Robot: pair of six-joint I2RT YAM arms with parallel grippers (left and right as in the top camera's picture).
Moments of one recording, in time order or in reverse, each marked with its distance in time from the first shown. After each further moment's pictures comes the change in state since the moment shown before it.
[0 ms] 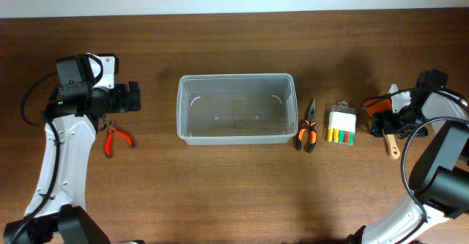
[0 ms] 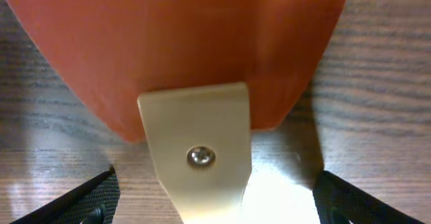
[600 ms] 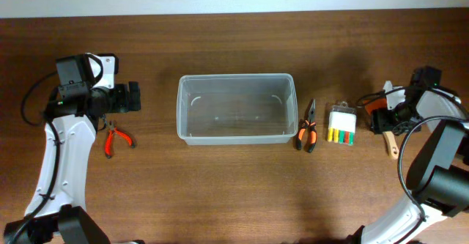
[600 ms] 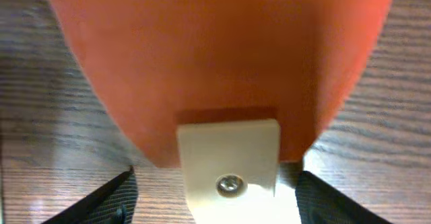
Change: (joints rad) left arm 0.000 0.000 0.000 0.000 0.000 0.000; right arm 0.040 0.000 0.001 0.026 -0.003 -0.009
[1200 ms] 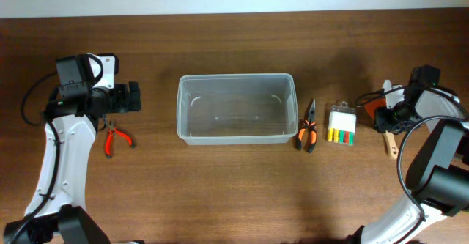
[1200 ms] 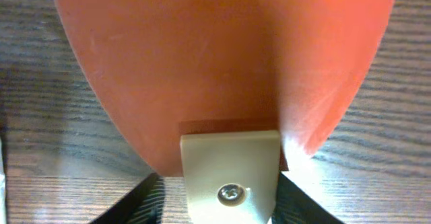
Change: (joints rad) left arm 0.000 0.000 0.000 0.000 0.000 0.000; right arm 0.005 0.002 0.000 0.017 0.000 0.002
